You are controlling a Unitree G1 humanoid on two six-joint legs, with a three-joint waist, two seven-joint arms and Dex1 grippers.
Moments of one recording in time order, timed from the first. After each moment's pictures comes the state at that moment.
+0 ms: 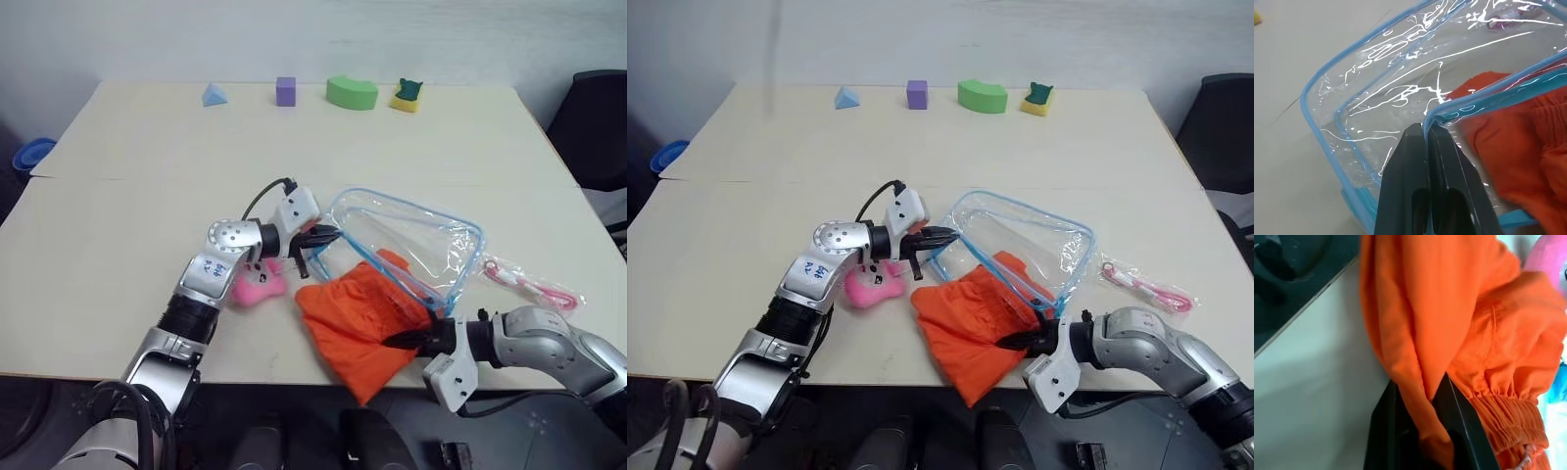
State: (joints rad) left arm -0.76 0.34 -0.22 0.24 -0.13 0.30 -0.82; right arm -0.21 -1.02 0.34 -0.09 -0.21 -0.73 0.83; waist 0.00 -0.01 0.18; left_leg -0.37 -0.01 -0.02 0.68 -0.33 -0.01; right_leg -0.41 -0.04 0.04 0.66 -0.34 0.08
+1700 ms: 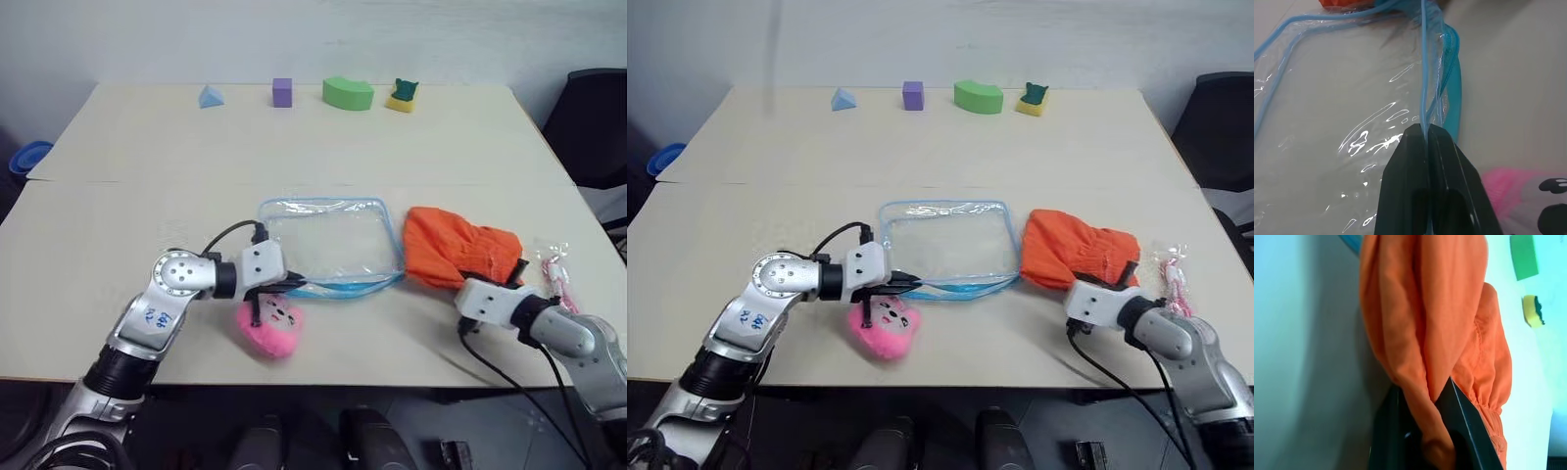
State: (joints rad) left arm -0.47 0.60 -0.22 -0.15 -0.11 0.30 -0.96; right arm -0.06 -0.84 -0.03 -0.03 -0.27 -0.18 0.56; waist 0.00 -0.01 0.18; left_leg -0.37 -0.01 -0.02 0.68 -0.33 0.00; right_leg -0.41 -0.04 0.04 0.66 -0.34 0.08
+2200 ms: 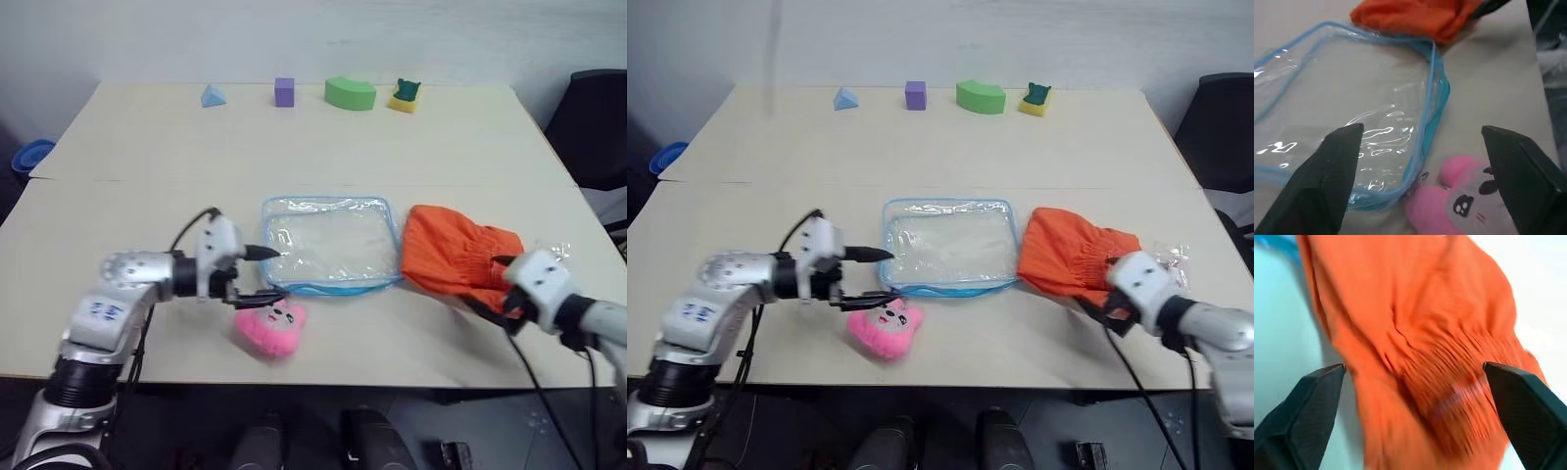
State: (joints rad) left arm -0.39 0.77 0.12 -0.27 -0.51 0.65 -1.06; right arm 0.09 -0.91 -0.46 -0.29 0.31 0.48 0.92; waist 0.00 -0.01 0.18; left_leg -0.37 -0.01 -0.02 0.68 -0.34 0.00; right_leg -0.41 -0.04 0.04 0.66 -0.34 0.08
